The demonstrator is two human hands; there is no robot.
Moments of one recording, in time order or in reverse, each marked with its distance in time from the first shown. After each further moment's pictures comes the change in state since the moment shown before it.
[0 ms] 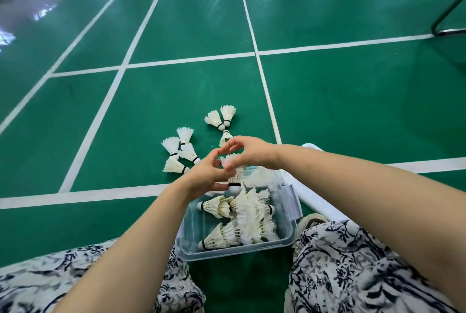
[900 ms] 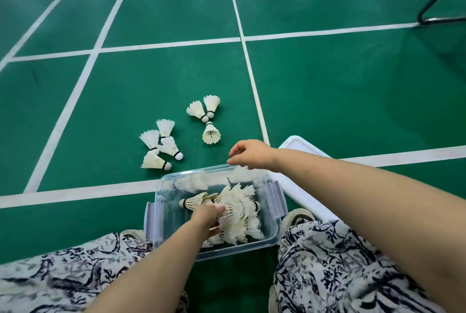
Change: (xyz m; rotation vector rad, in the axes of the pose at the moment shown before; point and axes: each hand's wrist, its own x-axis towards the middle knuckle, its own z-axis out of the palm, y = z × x) left_hand 0.032 -0.104 0.057 -0.187 0.402 -0.584; right_hand 0.001 0.037 -0.015 -0.057 0.071 0.192
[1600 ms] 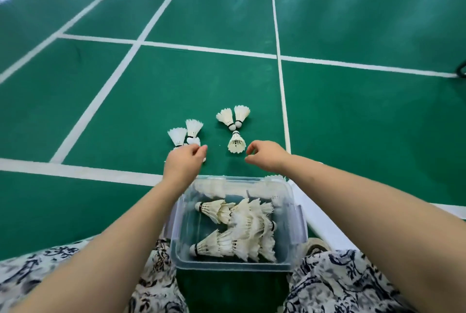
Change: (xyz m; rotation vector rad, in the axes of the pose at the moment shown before) left_hand -0.035 0.096 -0.104 0.522 0.524 0.767; right_hand 0.037 -0.045 0.009 -0.458 0.103 -0.026
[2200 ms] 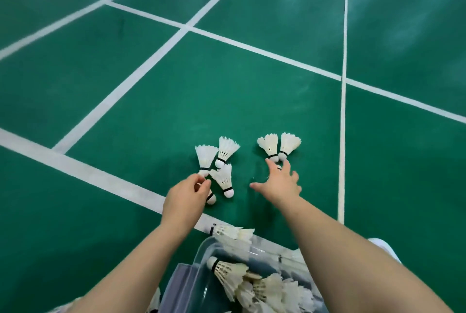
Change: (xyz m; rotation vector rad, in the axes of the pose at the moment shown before) left_hand 0.077 -0.075 0.025 -0.177 0.083 -0.282; right_hand 0.180 -0.016 0.075 -0.138 0.061 0.205
